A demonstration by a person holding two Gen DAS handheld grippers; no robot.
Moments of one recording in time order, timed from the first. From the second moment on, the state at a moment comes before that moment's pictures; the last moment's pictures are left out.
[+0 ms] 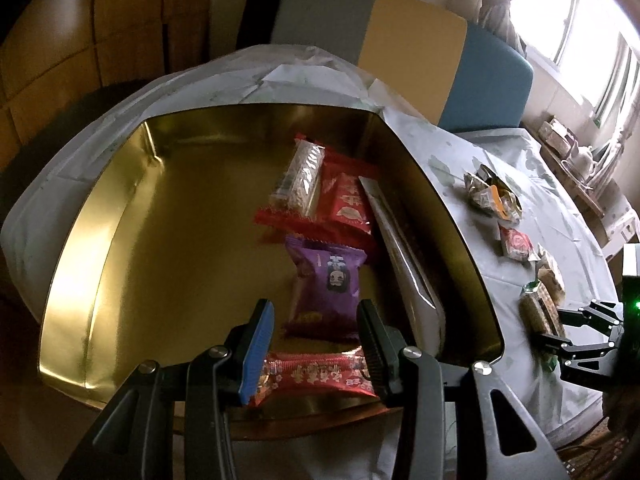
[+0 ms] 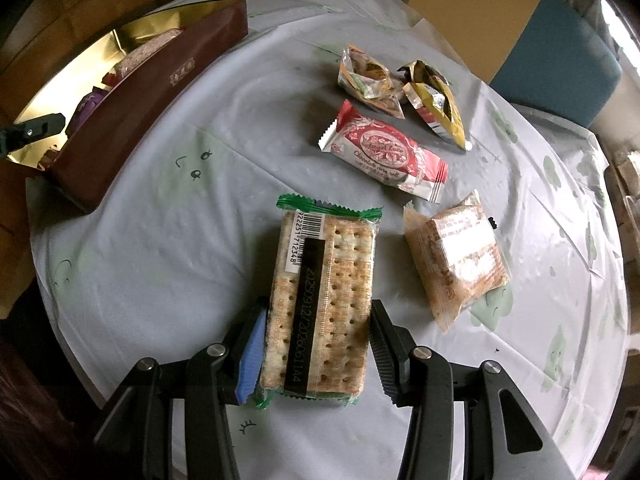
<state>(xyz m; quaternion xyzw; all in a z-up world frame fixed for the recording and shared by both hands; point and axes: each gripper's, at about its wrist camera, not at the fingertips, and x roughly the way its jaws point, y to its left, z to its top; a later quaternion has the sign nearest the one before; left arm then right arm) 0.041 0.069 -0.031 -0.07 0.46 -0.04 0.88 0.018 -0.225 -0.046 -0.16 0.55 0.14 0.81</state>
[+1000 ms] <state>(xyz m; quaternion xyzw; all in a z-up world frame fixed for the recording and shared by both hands) 0.035 0.106 -0.031 -0.09 0.44 -0.01 0.89 0.032 -0.201 -0.020 -0.14 0.56 0.15 0.80</state>
